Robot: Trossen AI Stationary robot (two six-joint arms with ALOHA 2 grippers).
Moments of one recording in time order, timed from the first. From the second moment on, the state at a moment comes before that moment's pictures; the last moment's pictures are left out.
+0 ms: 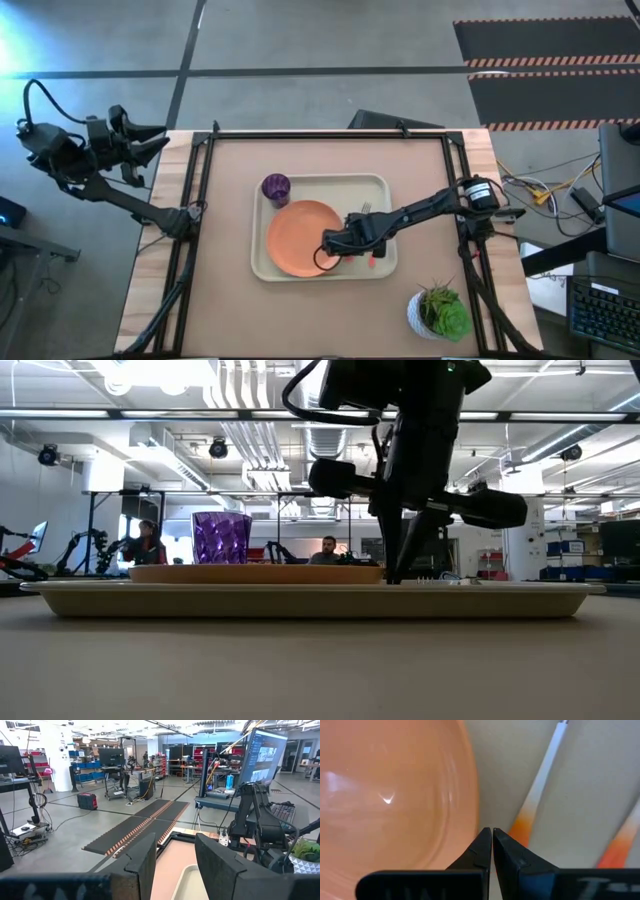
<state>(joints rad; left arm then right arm) -0.34 0.42 1.30 -0.88 -0.74 0.02 0.19 1.97 1.38 -0.75 0.10 1.84</state>
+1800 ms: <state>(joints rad) -0.34 0.42 1.30 -0.87 -0.74 0.03 0.23 1.97 1.33 -0.77 0.24 2.03</state>
